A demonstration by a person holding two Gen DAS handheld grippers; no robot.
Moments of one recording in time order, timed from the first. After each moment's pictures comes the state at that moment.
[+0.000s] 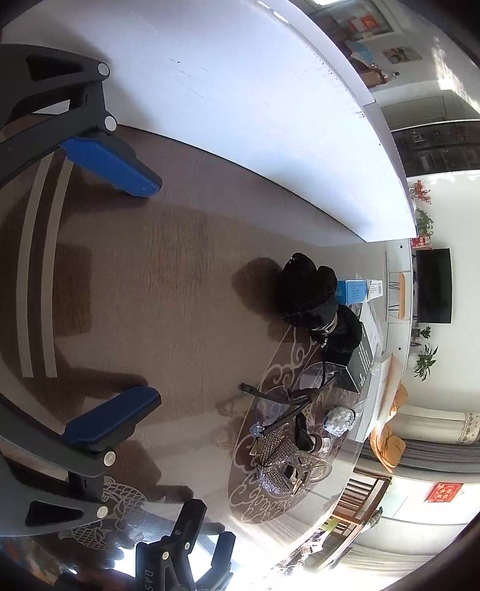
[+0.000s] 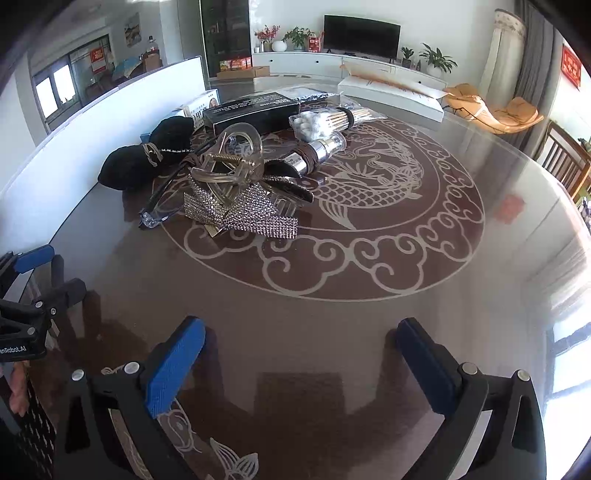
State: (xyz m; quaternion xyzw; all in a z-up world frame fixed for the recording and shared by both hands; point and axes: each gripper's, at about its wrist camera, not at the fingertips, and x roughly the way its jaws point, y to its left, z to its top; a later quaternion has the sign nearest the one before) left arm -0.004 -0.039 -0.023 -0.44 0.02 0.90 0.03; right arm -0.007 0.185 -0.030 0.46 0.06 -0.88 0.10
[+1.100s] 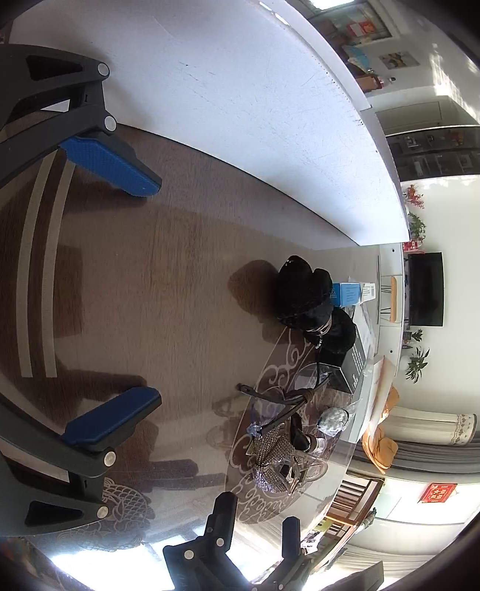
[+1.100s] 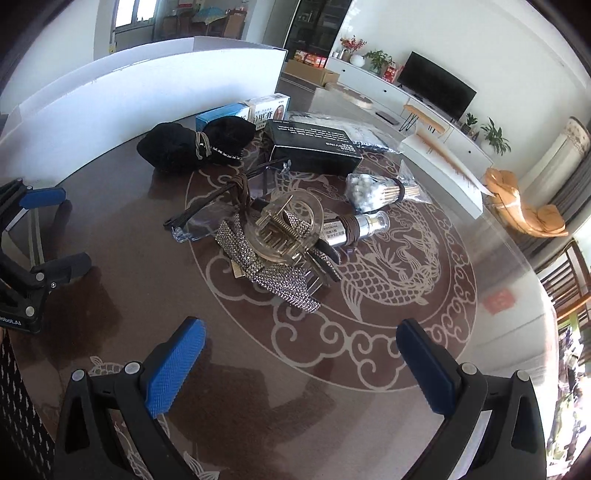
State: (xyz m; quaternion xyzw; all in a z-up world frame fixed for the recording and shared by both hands) left arm -0.004 -0.034 -0.026 -0.42 0.02 0.91 0.03; right arm -0.034 0.140 -0.002 0.43 0.26 -0.85 0.18
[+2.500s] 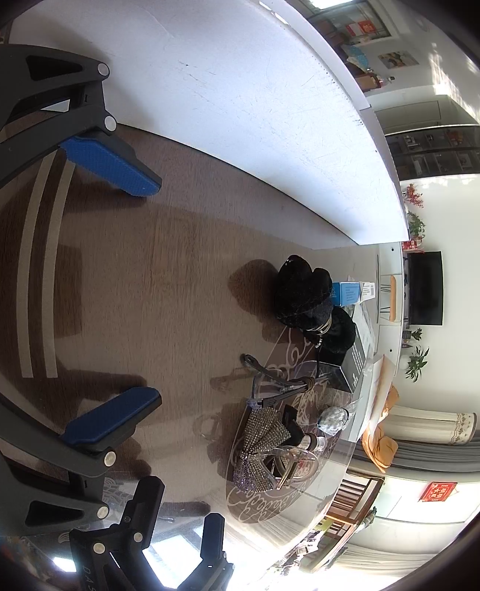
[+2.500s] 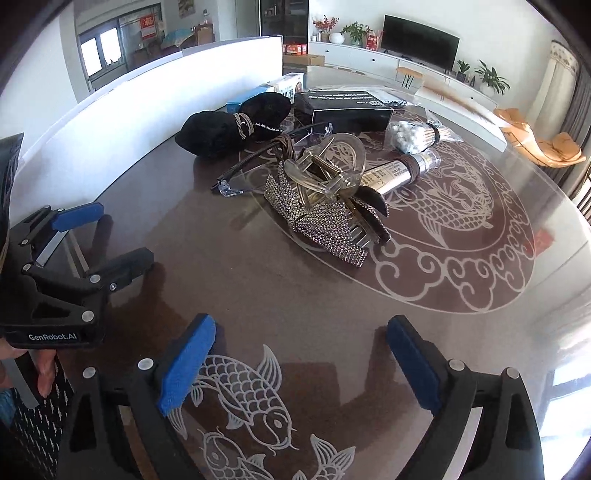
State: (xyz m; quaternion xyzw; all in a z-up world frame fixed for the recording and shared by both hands) left arm -0.004 -0.034 -0.026 -0.42 0.02 0.91 0.03; right arm 0.004 0.132 -0.030 0.47 0.11 -0.85 0.18
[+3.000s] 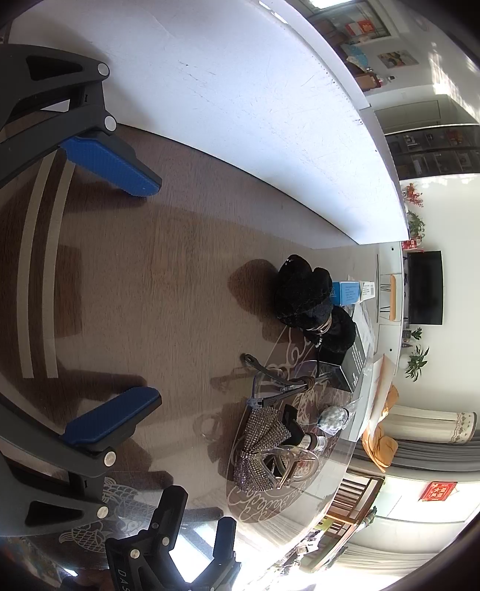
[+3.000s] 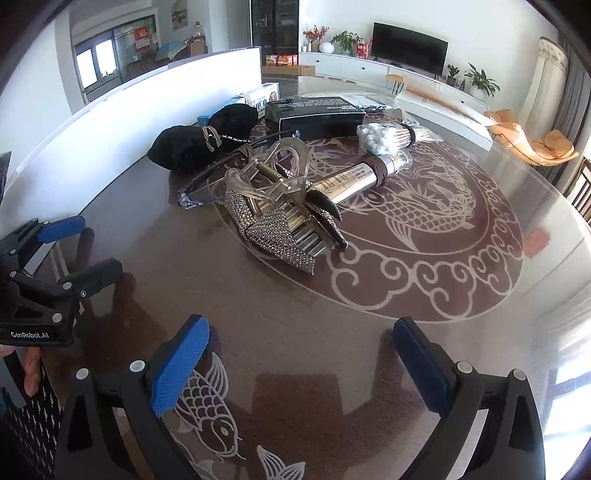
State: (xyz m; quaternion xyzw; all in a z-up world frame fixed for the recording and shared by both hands) left arm -0.004 -0.034 -0.026 -0.42 0.02 0.91 0.03; right arm -0.006 0.157 -0.031 0.45 0.10 -0.87 0.18
